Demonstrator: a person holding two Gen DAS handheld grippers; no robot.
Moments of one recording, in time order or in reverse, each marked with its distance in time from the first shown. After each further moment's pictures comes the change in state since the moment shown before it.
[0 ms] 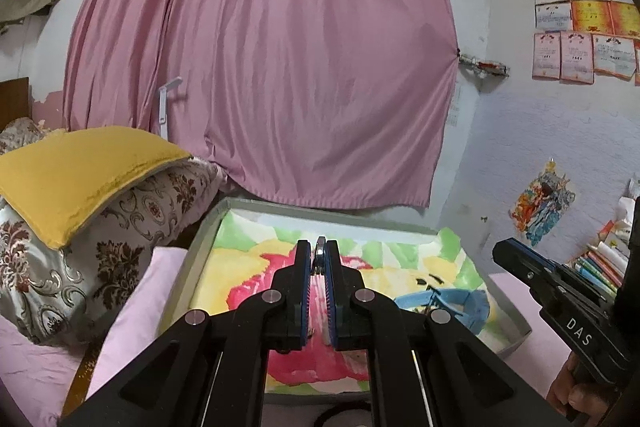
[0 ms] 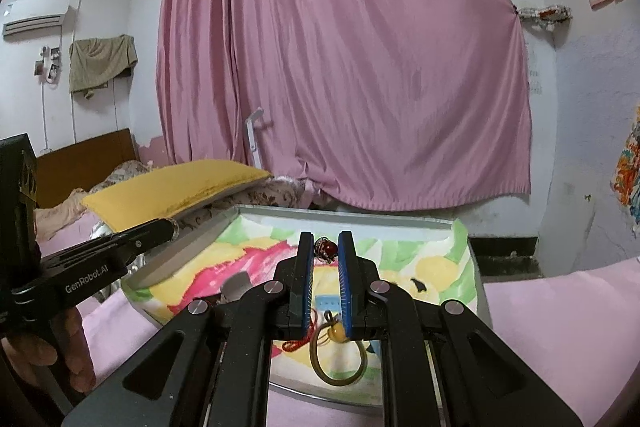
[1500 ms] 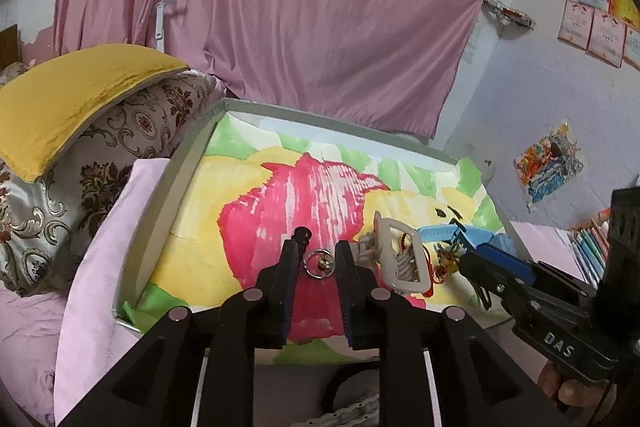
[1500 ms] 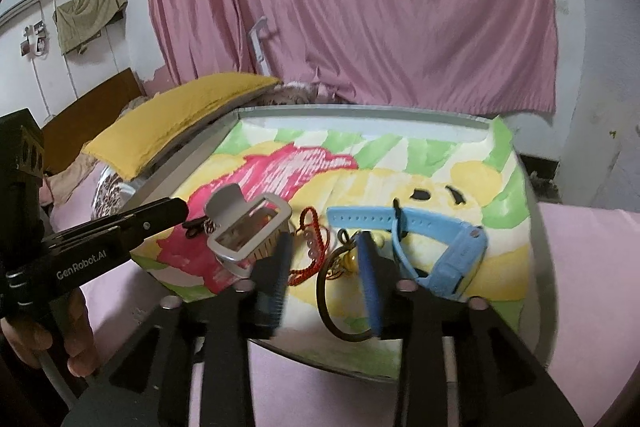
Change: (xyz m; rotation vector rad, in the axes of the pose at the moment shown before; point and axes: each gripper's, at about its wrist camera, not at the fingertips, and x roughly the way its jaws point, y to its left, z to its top) left arm 0.041 0.018 -0.021 -0.075 0.299 -0.006; right arm 0.051 -0.010 -0.030 0.037 0.303 0.047
